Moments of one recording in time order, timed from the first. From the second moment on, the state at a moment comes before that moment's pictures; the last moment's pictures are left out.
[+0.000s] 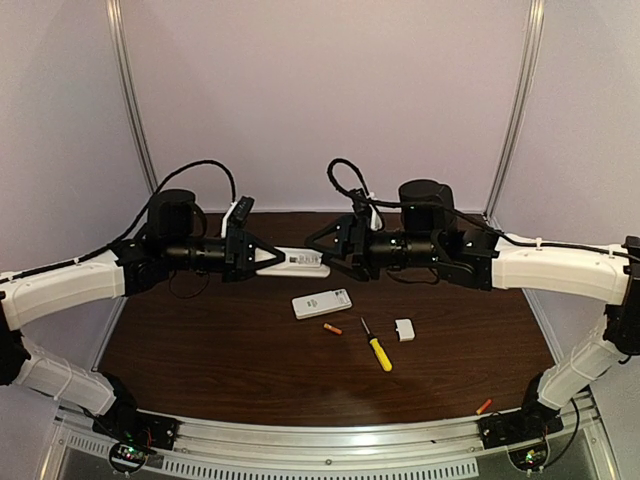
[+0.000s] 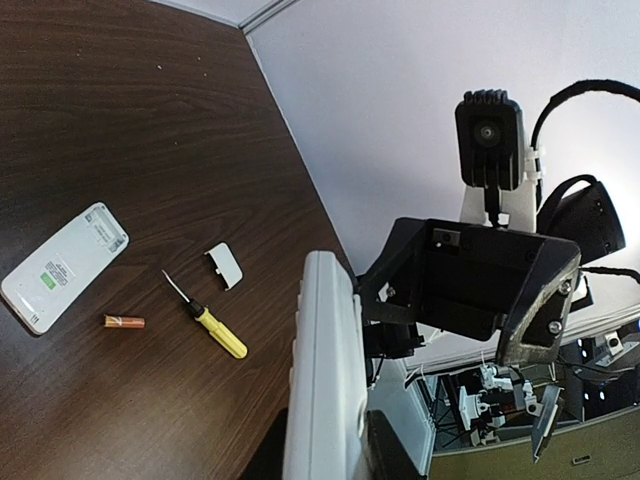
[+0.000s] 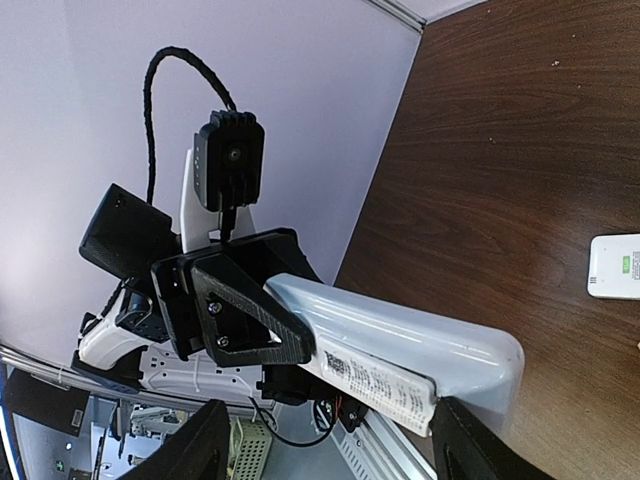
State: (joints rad) left arm -0.67 1.26 0.88 0.07 0.69 -0.87; right arm 0.94 1.48 1.15 0.09 -0.35 1.04
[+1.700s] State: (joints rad) left arm -0.68 1.33 0.86 0.01 0.71 -0.82; right arm 0.90 1.54 1.16 -0.04 -0.48 1.02
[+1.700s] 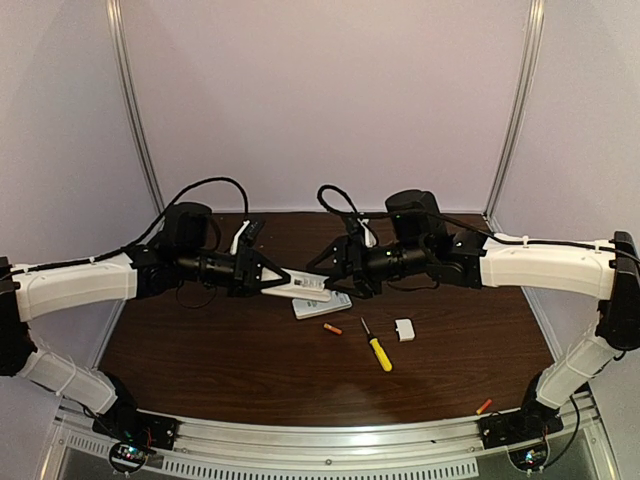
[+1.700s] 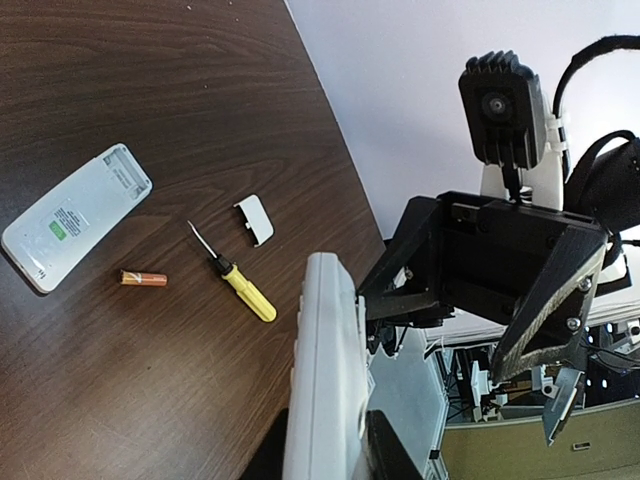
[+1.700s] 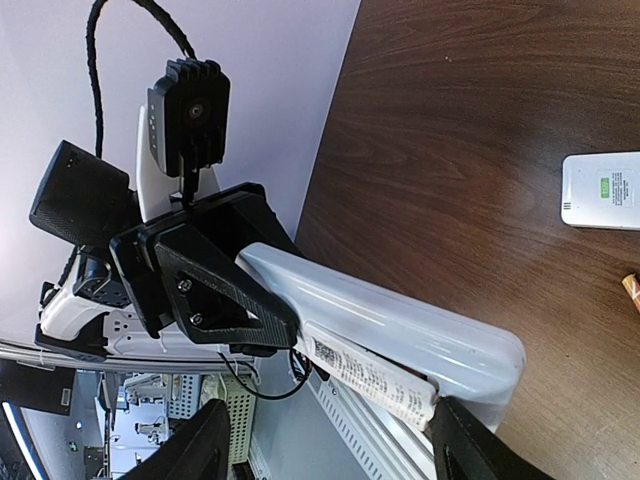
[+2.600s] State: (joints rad) left arm -0.71 1.33 0.77 0.13 0.69 -0.82; right arm 0.90 1.53 1.16 -0.11 -0.50 0.99
